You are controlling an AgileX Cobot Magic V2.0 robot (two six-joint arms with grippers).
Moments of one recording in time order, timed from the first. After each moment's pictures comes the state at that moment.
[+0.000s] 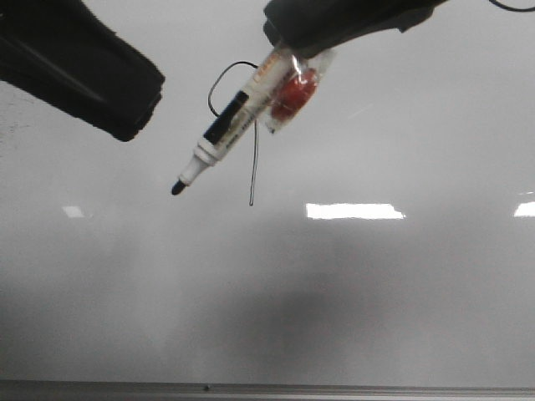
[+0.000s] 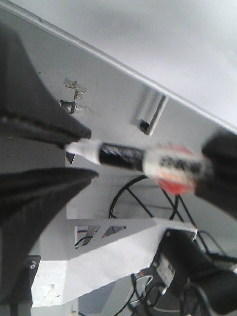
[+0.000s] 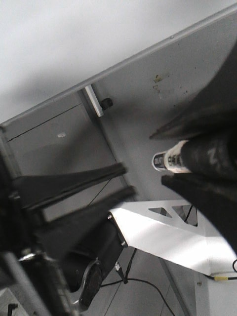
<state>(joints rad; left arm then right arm) -0.35 1.35 -0.97 -1.00 1.19 1.24 0.32 1.45 -1.12 1.07 1.19 -1.09</state>
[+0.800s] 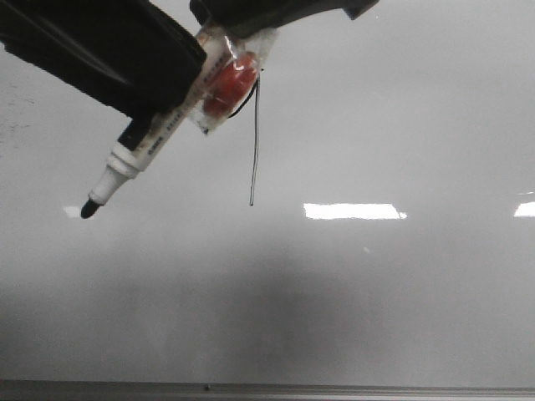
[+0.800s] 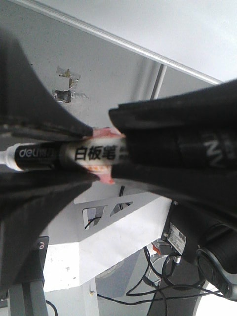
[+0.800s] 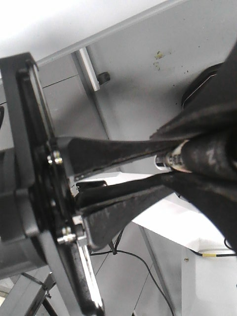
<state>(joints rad) -0.42 1.35 -1.00 -1.00 1.22 1.25 0.43 1.45 -1.14 1.08 1.19 -1.05</state>
